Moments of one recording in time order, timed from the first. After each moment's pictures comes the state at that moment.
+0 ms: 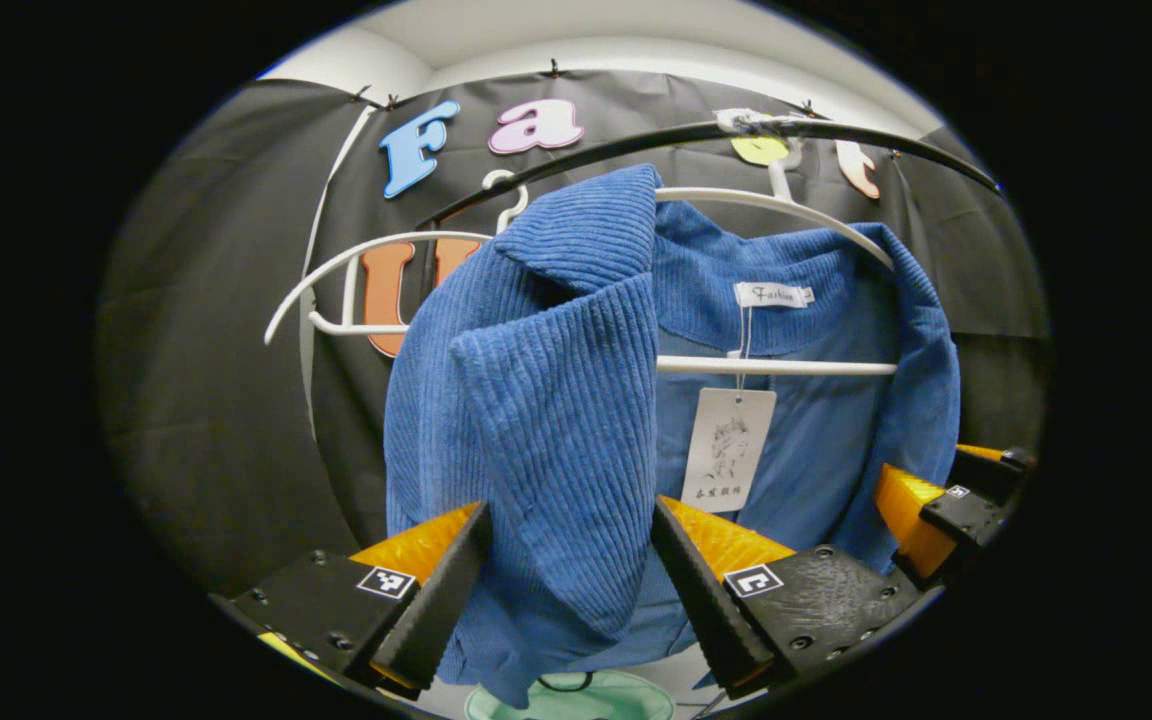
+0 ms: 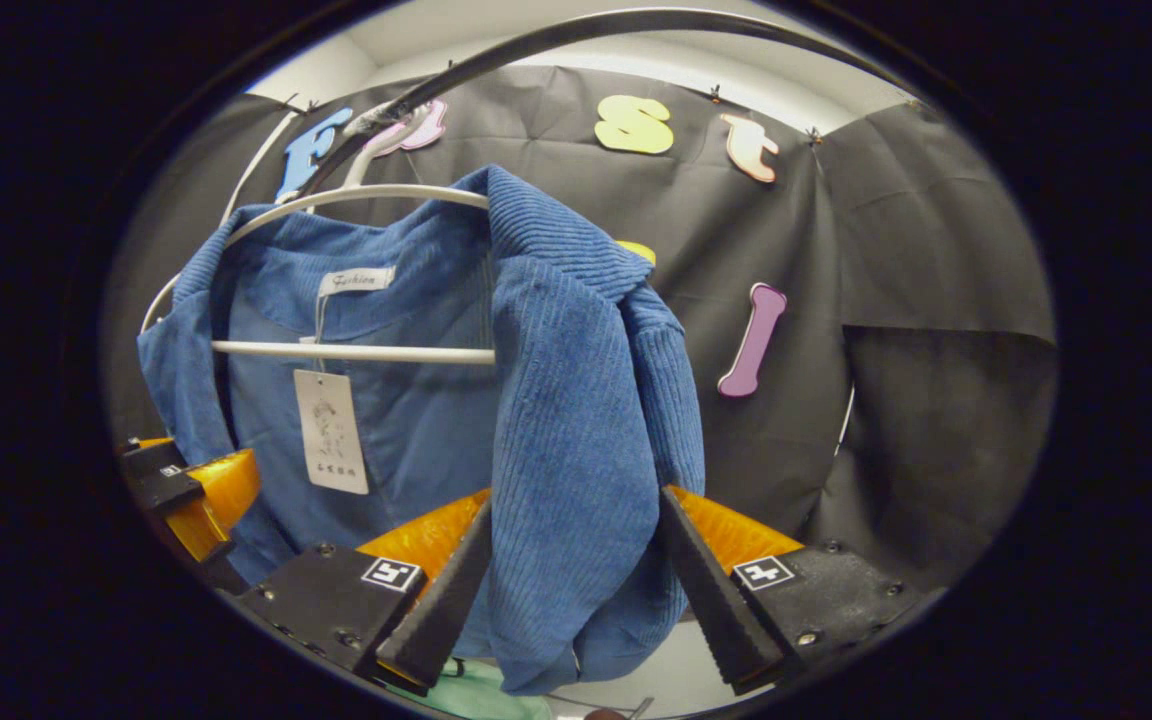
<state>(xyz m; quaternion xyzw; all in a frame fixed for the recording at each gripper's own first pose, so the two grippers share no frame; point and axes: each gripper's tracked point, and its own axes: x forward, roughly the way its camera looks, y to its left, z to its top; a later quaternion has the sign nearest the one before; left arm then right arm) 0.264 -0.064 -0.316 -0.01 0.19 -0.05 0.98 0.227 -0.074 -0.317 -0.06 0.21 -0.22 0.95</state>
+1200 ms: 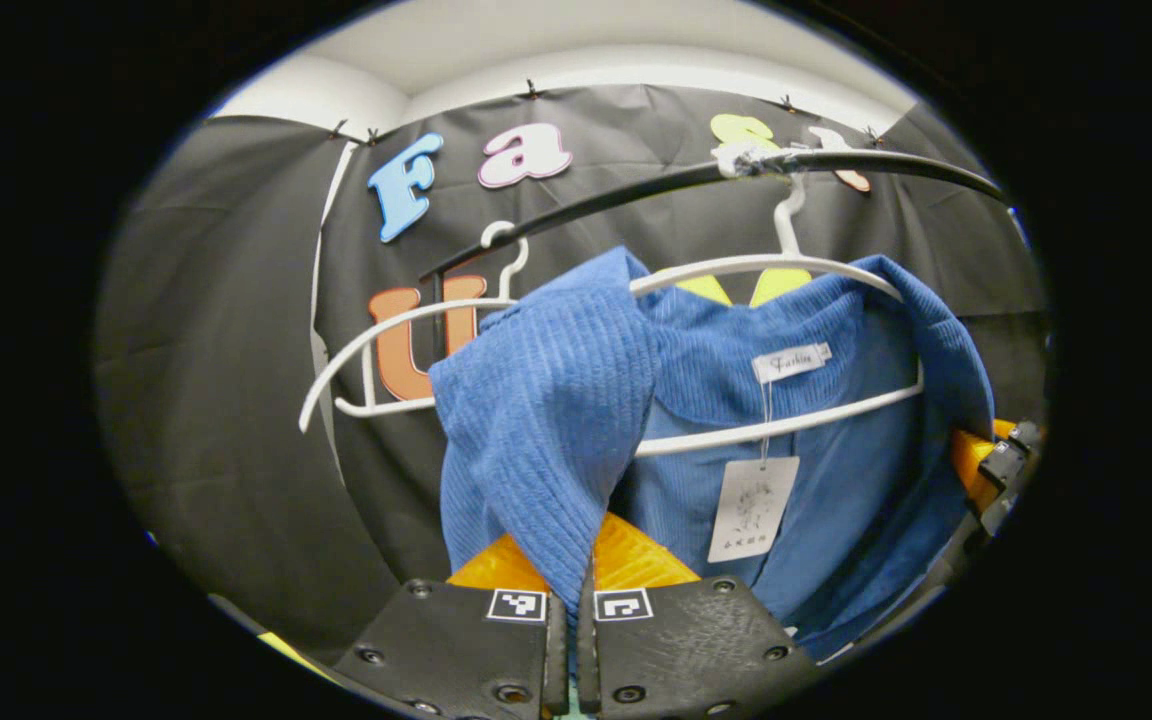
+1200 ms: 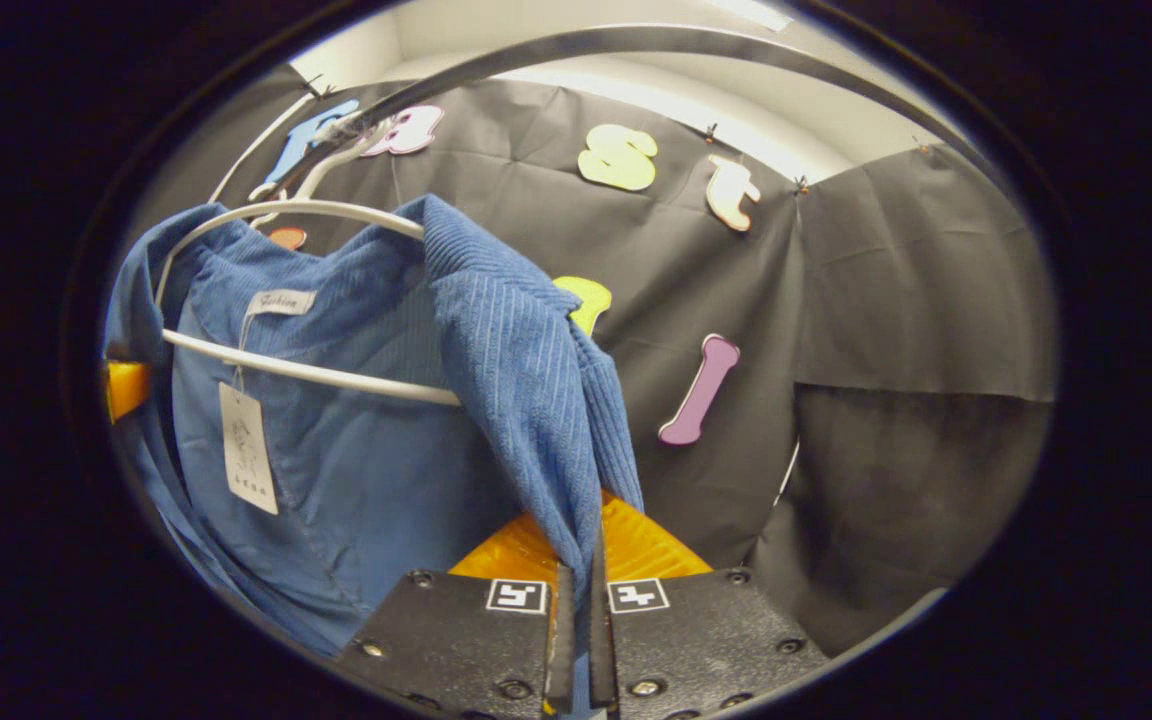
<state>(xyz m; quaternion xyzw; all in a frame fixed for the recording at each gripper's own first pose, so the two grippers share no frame) 0.269 -0.043 -0.259 0.04 0.15 -0.04 0.99 0.222 -0.119 -0.266 -0.14 0.16 -0.26 0.94</state>
